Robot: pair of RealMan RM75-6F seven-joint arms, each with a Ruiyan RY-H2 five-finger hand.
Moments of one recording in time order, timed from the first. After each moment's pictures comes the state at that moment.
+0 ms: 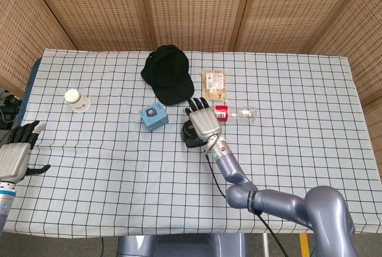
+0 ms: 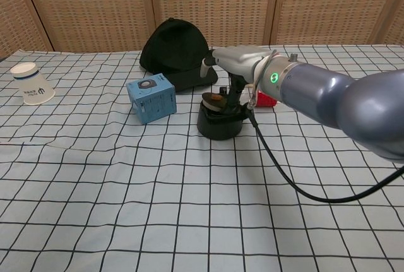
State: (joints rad) left arm -0.23 -1.13 -0.08 -1.57 1.33 1.26 0.06; right arm 1.03 -1.82 0.33 -1.20 -0.81 0.89 -0.57
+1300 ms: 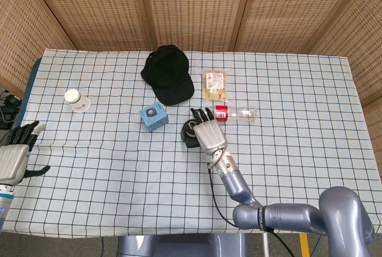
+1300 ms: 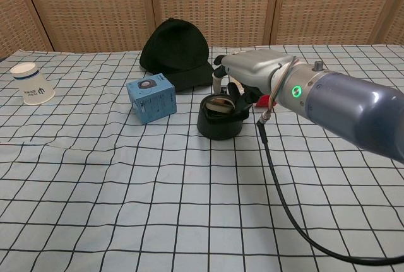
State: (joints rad) left arm -0.22 -1.11 -0.07 -1.59 1.36 1.28 0.03; right arm 0.98 -1.73 0.25 -1.52 -0.71 1.10 -0.80
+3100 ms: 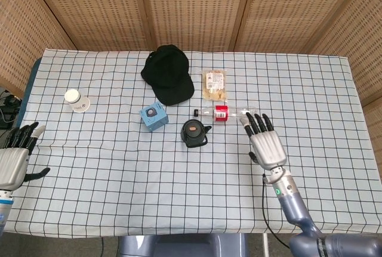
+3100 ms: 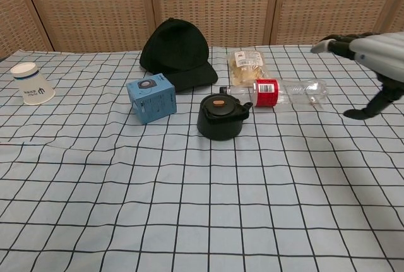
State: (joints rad) left arm -0.19 -1.12 -0.05 -1.62 1.42 1.38 0.08; right arm 0.62 -1.40 0.00 -1.72 -1.12 1.37 -0.53
